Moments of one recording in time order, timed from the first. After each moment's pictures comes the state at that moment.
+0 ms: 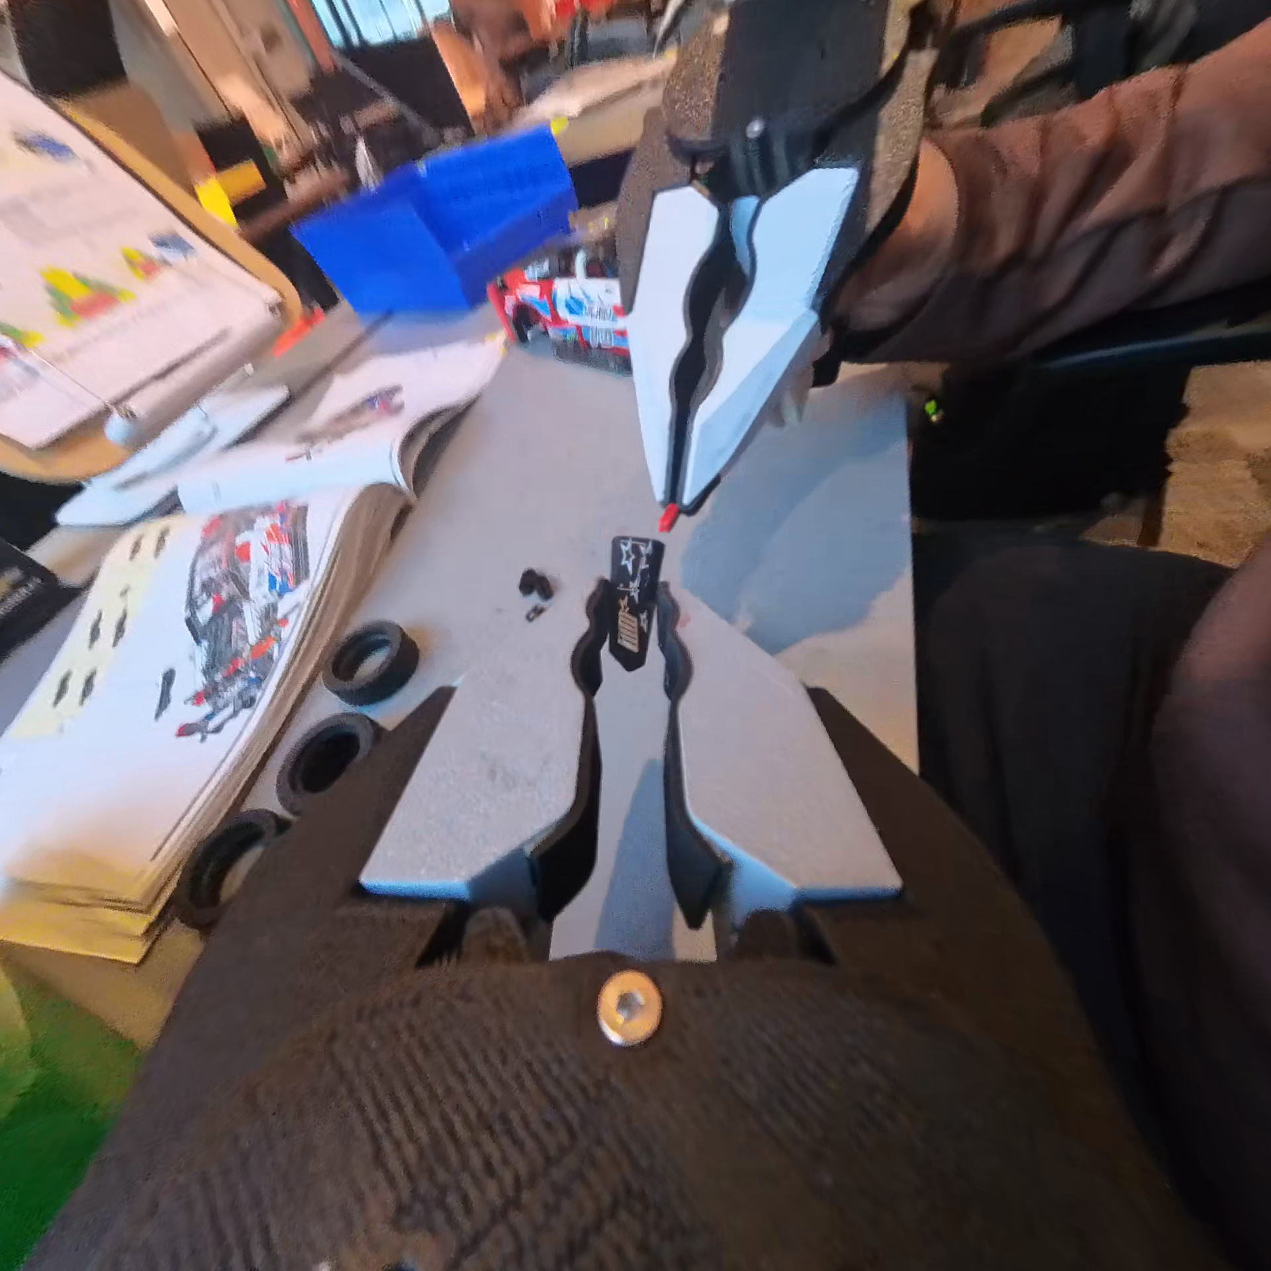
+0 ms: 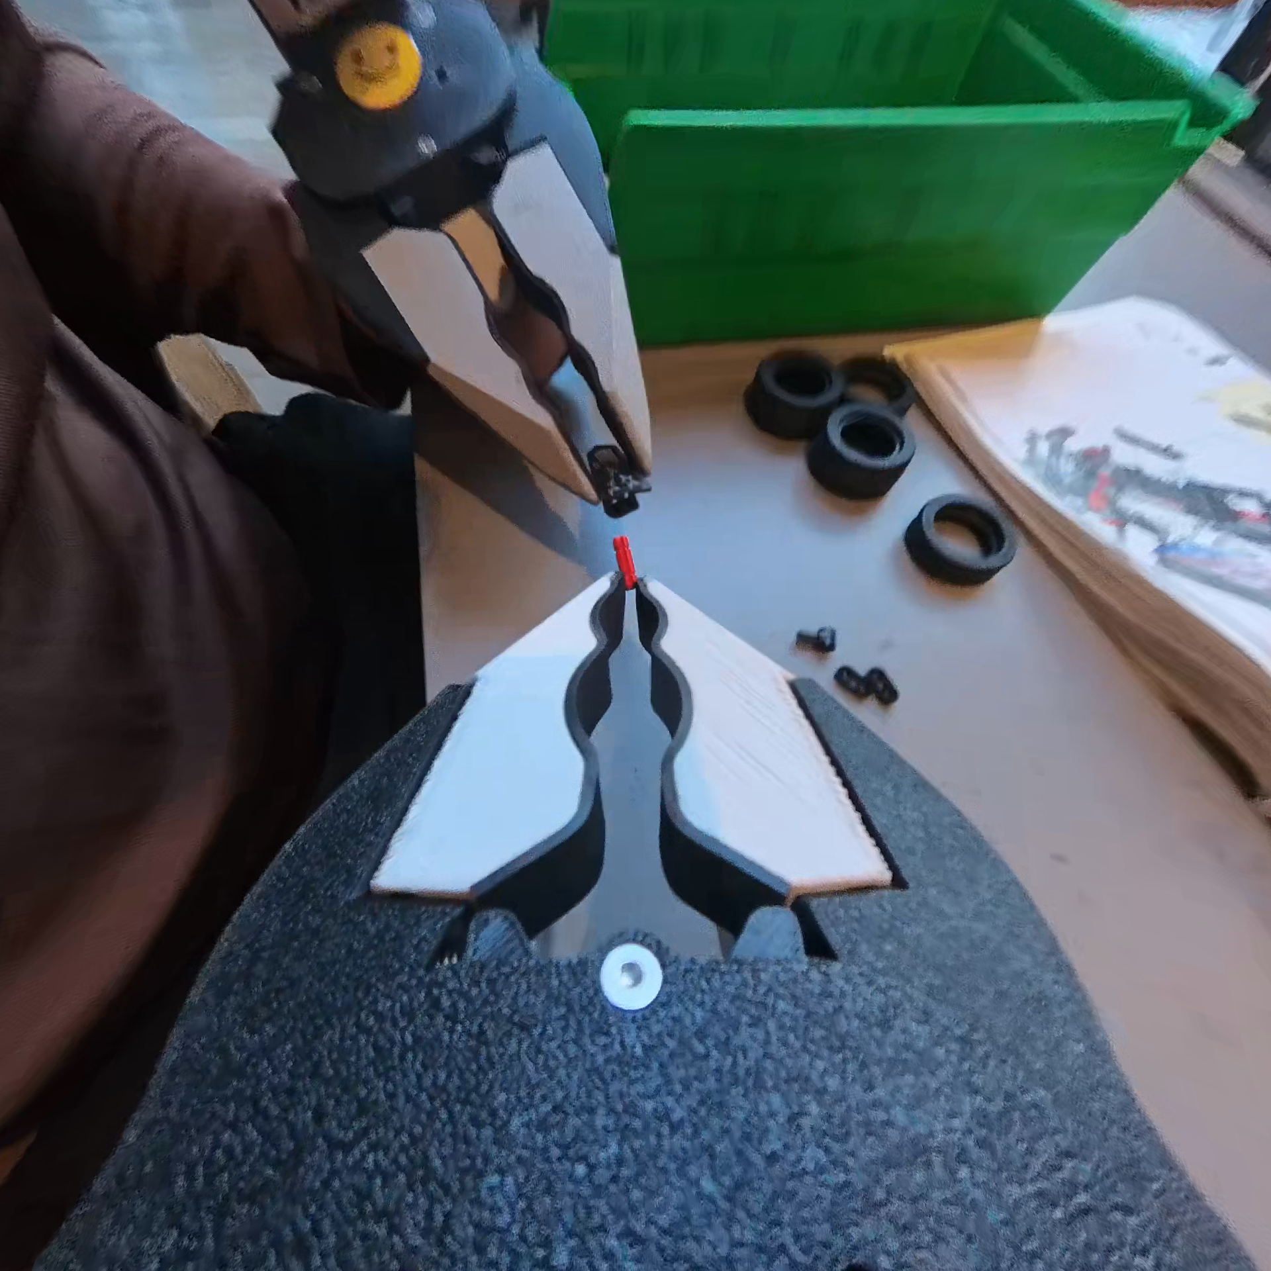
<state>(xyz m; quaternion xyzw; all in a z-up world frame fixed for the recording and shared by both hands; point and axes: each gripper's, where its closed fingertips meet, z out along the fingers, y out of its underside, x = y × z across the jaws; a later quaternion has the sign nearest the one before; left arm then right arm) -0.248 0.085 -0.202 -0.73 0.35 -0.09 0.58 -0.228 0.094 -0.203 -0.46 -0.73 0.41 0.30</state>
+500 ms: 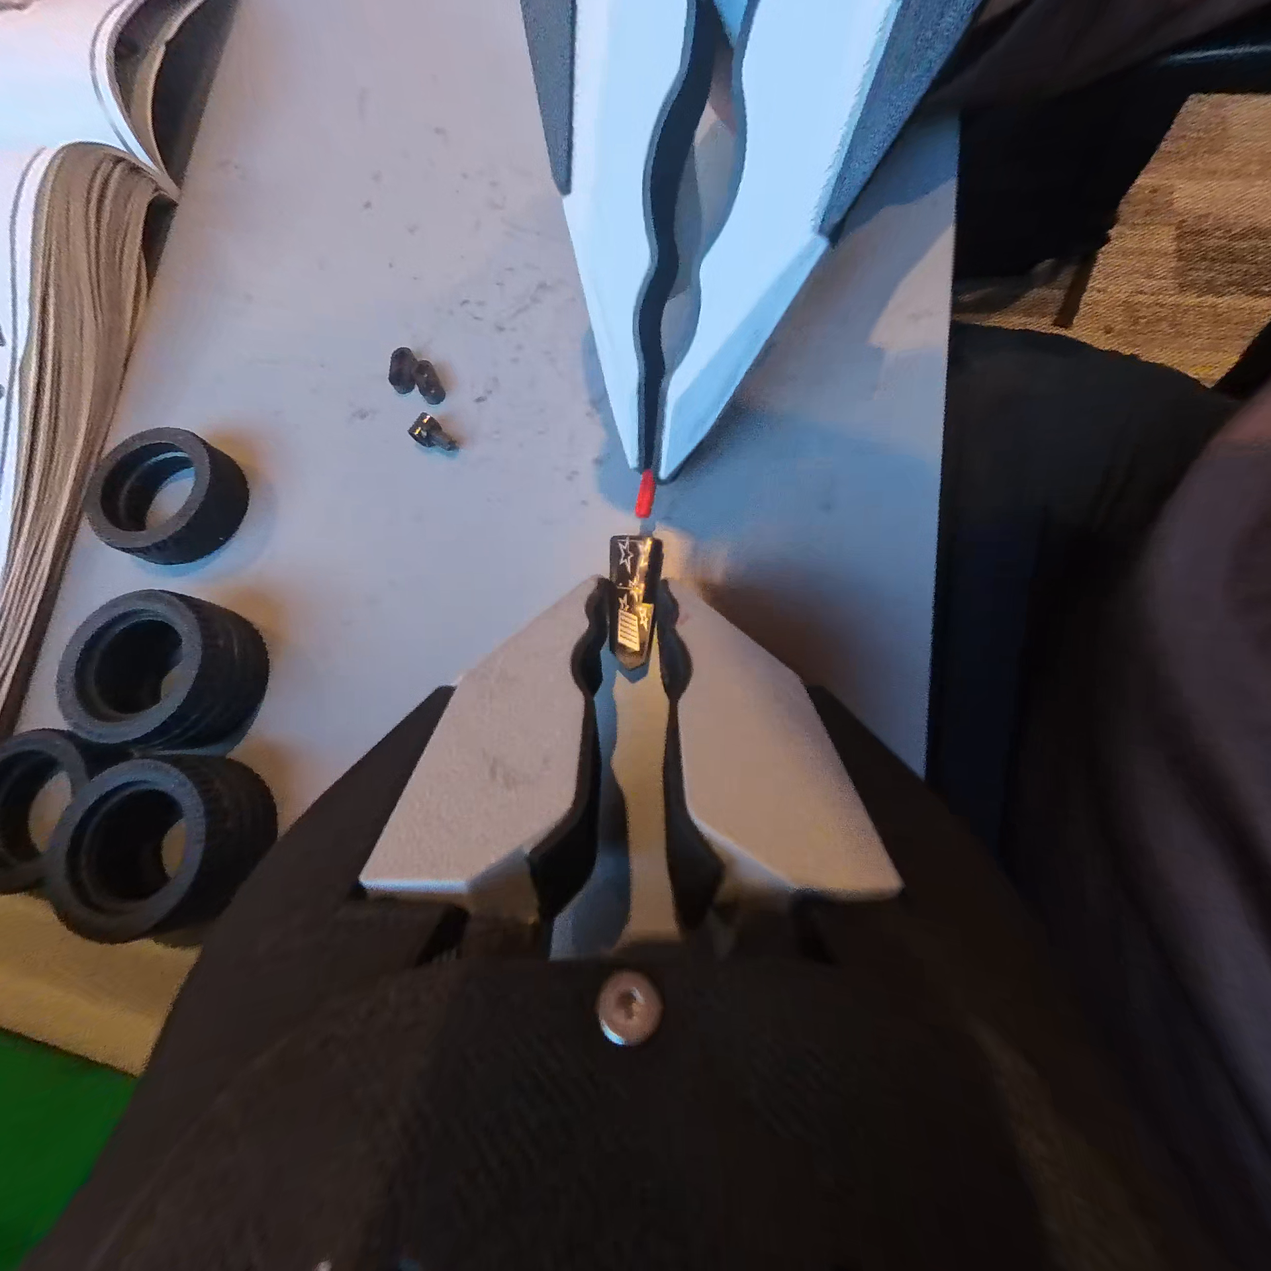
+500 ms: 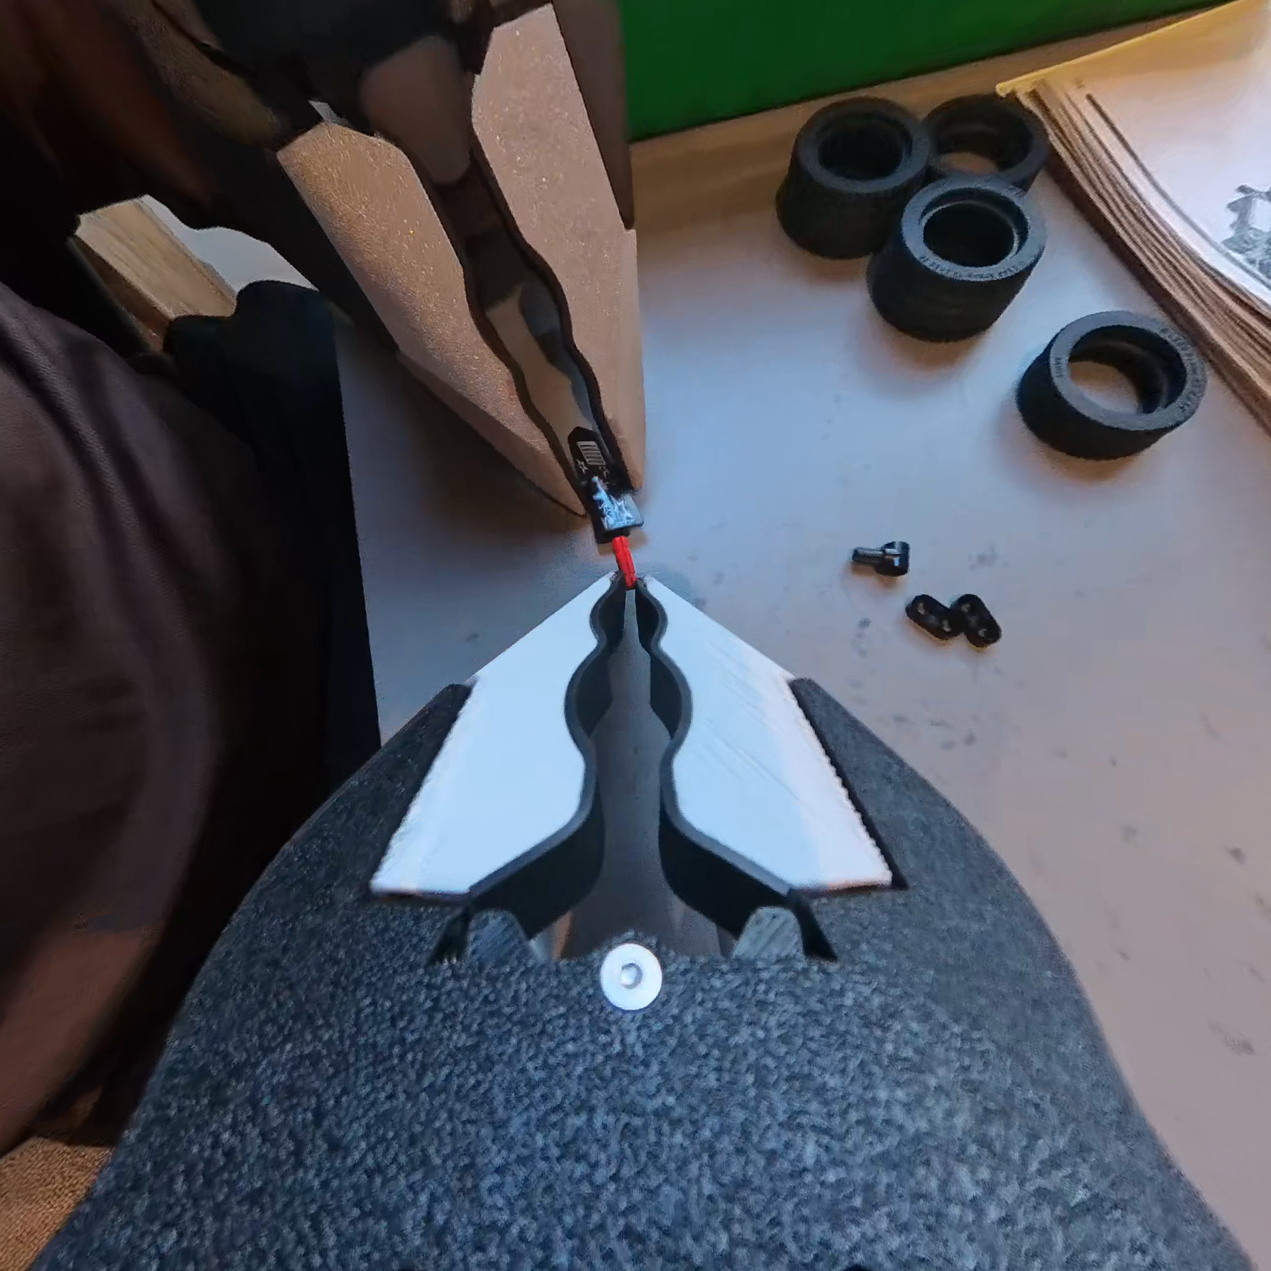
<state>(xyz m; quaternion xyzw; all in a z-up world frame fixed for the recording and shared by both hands) -0.253 0.083 -0.268 -0.84 0.37 -0.11 0.38 -0.237 0.096 -0.262 -0.52 -0.74 0.36 0.20</state>
